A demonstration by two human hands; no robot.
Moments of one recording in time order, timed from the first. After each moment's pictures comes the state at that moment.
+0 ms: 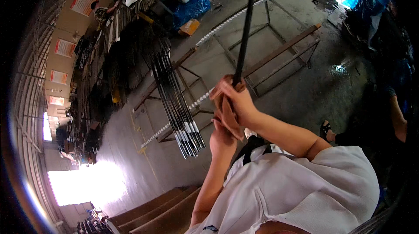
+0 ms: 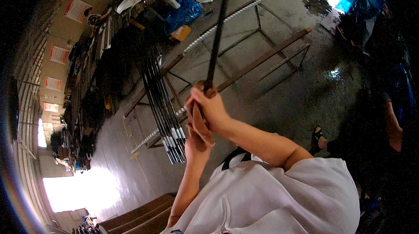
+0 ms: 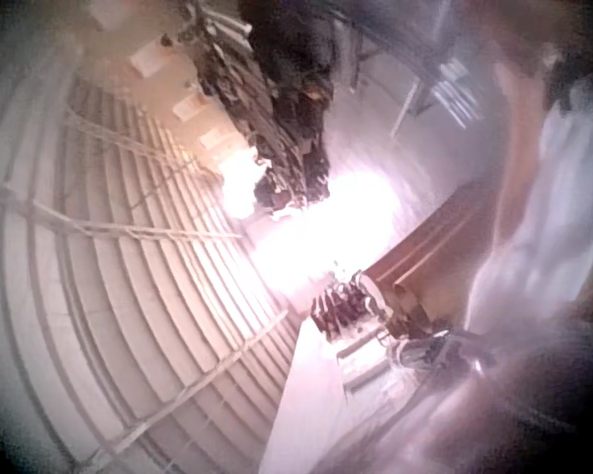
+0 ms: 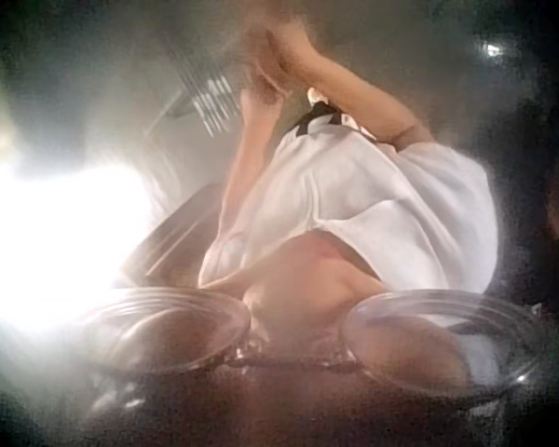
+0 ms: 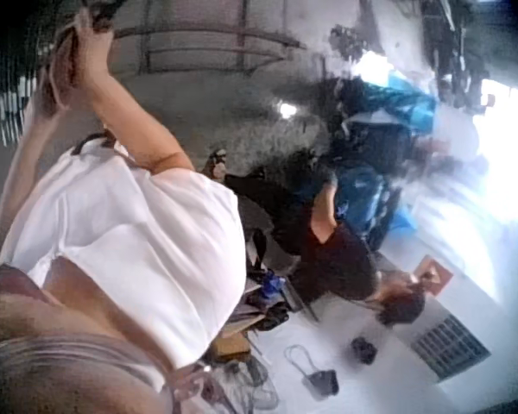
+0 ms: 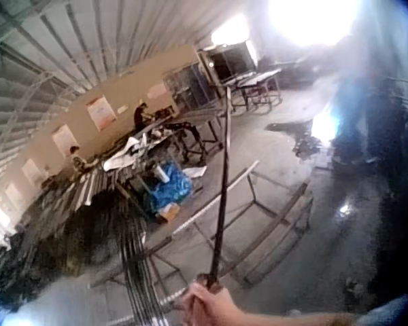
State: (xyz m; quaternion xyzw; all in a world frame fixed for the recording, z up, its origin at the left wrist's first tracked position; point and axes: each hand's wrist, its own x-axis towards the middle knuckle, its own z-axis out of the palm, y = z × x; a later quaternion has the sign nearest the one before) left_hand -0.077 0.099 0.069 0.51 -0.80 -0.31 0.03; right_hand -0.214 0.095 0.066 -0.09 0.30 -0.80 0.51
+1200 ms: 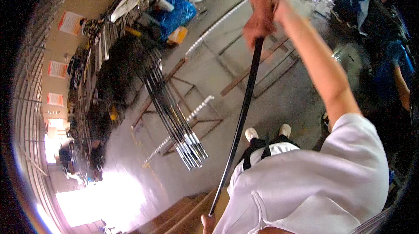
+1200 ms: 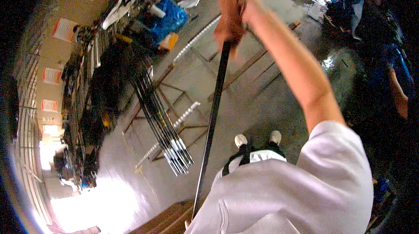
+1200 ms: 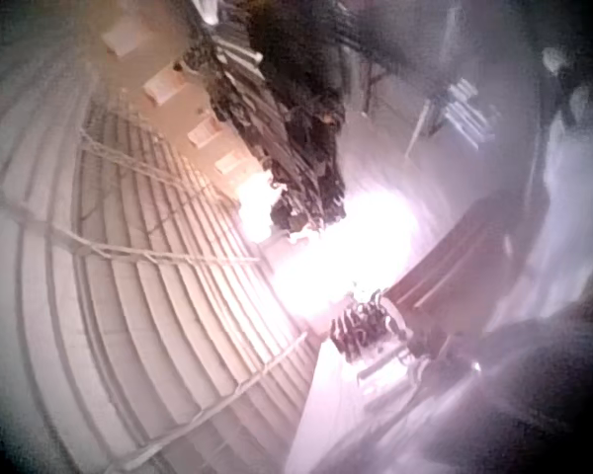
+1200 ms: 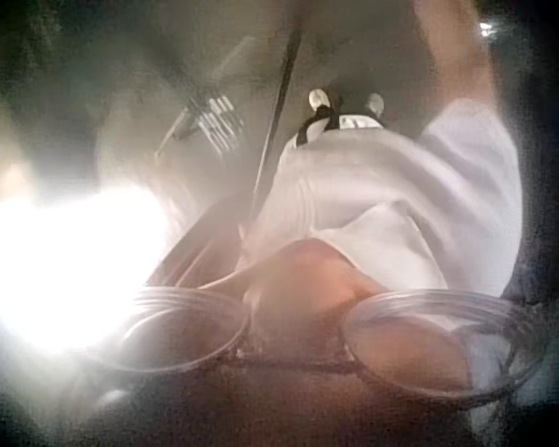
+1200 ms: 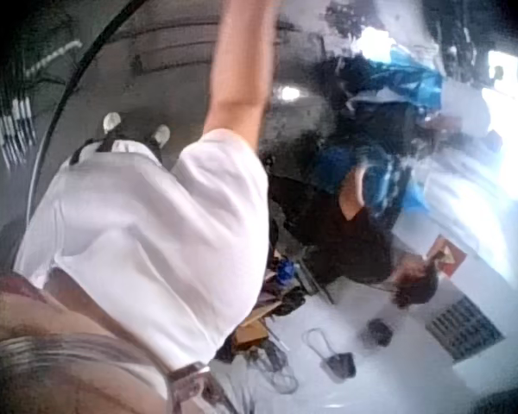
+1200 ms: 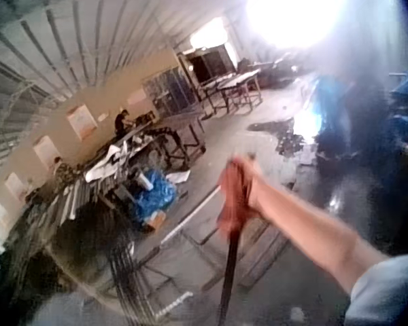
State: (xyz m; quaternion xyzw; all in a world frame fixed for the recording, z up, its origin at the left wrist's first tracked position) left_hand 0.372 0.202 -0.091 0.68 -0.67 -0.14 -0.25; right_hand -0.508 0.069 0.139 -0.01 0.18 -0.87 0.45
